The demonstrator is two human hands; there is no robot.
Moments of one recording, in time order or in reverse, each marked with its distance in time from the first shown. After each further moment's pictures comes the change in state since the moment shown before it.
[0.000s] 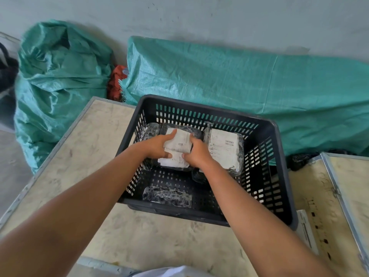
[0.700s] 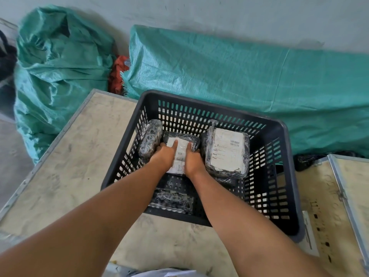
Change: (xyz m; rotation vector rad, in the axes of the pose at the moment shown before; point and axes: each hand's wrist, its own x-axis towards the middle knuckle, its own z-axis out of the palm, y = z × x) left_hand 0.032 0.003 0.067 0.443 0.043 -0.221; right_hand 0.021 0.025 0.062 -0.050 0.038 0.143
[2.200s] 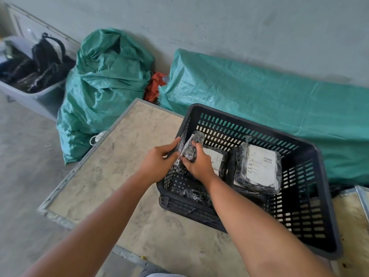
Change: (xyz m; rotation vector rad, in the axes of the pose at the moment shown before) left_hand -0.162 -0.115 -0.028 -1.047 0.557 0.046; right_hand -0.032 -0.073 0.042 0.184 0.006 -0.404
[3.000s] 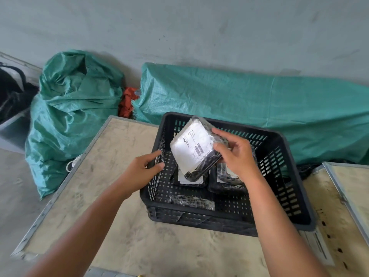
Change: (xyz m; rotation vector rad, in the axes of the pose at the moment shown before) left_hand 0.002 0.022 -0.014 -0.106 -0.235 -0.106; right_hand -0.082 -0.043 -0.165 0.378 0.260 -0.162
